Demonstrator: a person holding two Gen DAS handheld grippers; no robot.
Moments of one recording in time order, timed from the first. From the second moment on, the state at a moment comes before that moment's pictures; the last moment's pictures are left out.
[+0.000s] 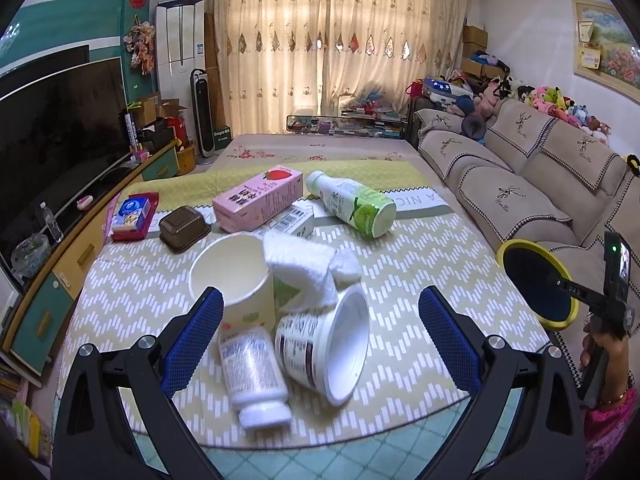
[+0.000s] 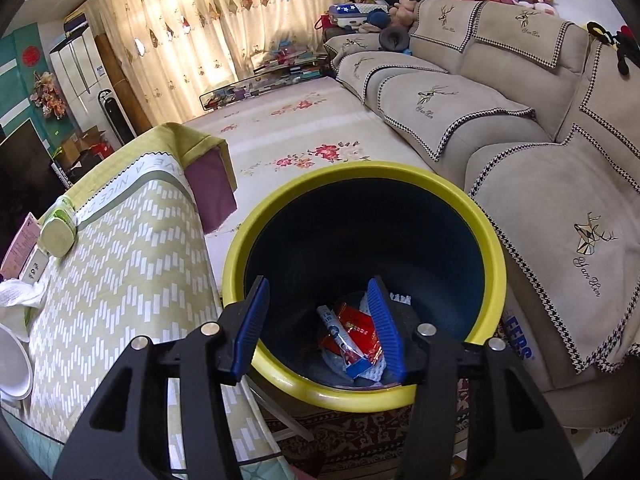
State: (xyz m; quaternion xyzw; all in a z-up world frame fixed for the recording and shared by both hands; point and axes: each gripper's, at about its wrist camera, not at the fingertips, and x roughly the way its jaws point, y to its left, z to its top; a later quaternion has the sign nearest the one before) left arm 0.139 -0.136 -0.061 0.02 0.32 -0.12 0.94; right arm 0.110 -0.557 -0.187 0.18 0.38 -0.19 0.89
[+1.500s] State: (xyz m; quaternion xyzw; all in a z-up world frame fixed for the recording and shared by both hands) left arm 0.201 -0.195 0.000 0.06 0.28 -0.17 0.94; right arm 0.107 -0.567 -0.194 0.20 0.38 -0.18 0.88
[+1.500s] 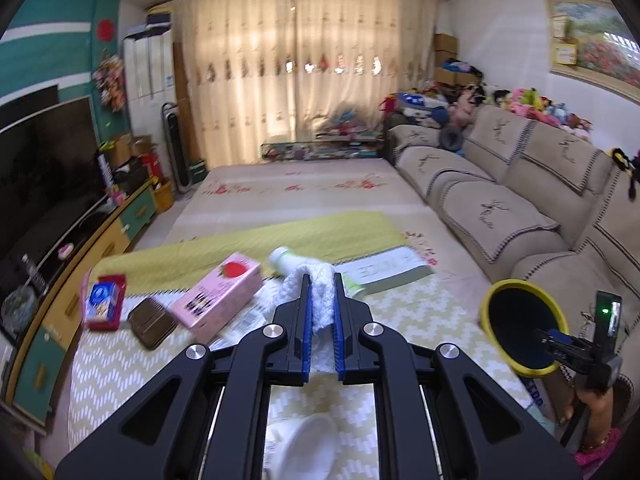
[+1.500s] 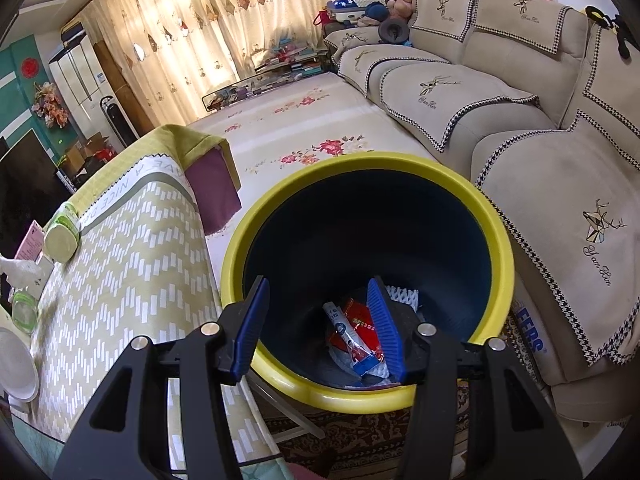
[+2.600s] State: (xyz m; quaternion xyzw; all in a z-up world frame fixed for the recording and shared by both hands) left arm 0.174 -0.547 -0.079 0.17 0.34 -0.41 0.83; right arm 0.022 -0.652 -0.191 0.26 0.33 -0.26 0.87
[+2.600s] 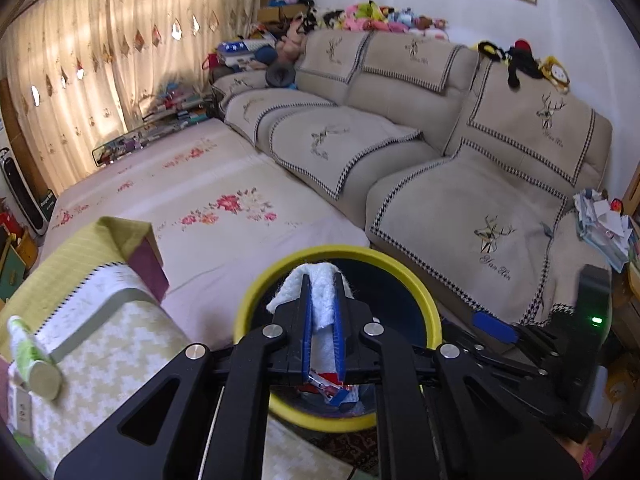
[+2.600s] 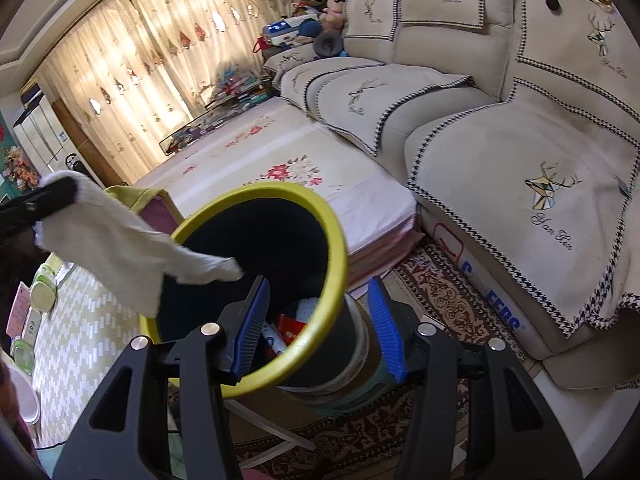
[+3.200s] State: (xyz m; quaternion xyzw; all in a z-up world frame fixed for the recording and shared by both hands) left arm 0.175 -0.456 -0.057 0.10 0.34 -0.36 0.86; right arm 0.028 -0.624 -0.182 0.25 0.34 -0.24 0.87
